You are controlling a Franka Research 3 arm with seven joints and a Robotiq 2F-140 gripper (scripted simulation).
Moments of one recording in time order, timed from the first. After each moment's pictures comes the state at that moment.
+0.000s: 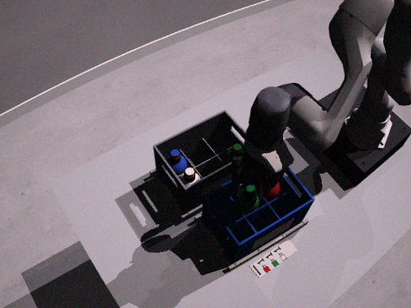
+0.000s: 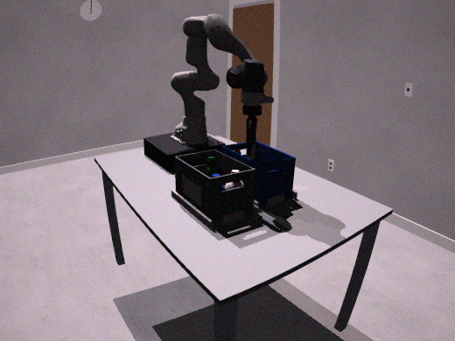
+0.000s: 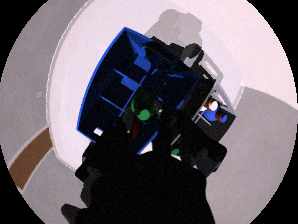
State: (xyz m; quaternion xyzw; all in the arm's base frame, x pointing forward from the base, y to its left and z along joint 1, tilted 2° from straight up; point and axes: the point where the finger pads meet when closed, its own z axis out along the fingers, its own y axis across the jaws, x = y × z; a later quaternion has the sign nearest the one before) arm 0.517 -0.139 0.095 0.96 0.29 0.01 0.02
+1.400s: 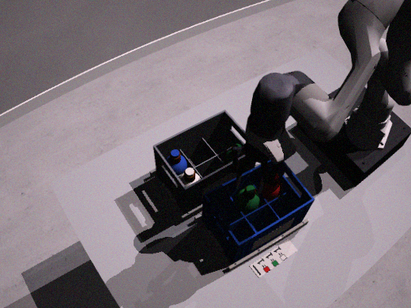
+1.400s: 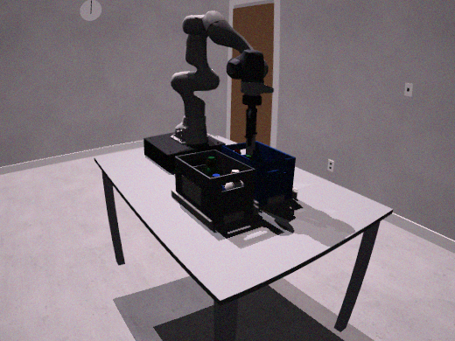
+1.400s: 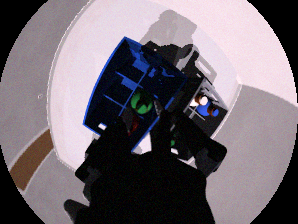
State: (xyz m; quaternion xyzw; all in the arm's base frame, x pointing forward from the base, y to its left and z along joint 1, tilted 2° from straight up) arm 0.518 -0.142 0.136 0.96 0.28 0.02 0.02
